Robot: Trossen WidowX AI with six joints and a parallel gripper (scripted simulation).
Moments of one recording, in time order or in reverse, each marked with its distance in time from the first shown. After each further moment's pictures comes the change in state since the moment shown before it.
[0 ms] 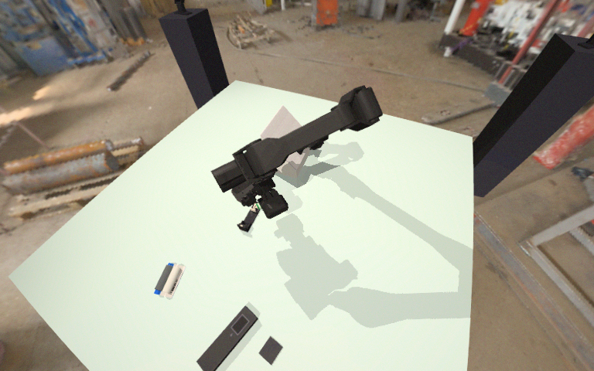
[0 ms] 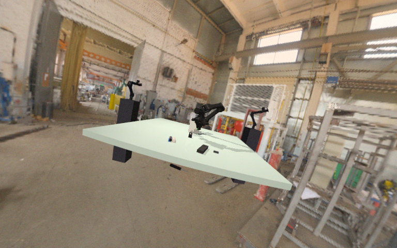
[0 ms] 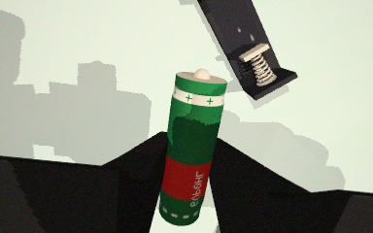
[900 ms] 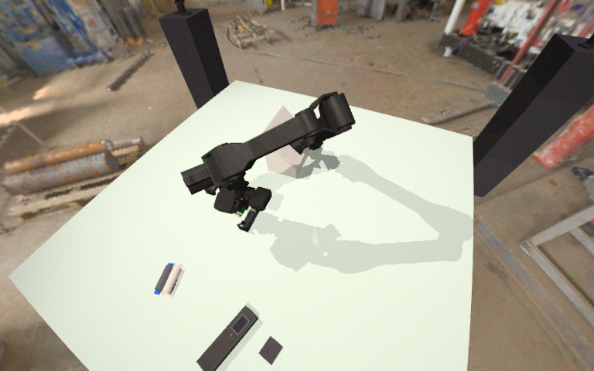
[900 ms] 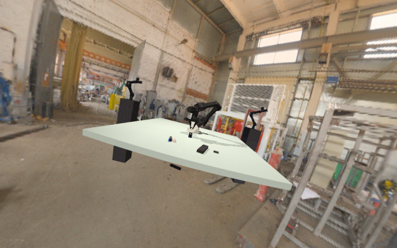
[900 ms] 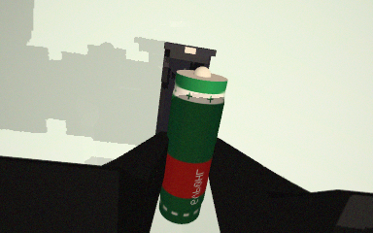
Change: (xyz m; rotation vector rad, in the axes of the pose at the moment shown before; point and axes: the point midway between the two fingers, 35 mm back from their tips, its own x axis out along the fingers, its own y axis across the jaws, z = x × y) arm 0.005 -0.028 0.068 -0.696 -0.037 0.004
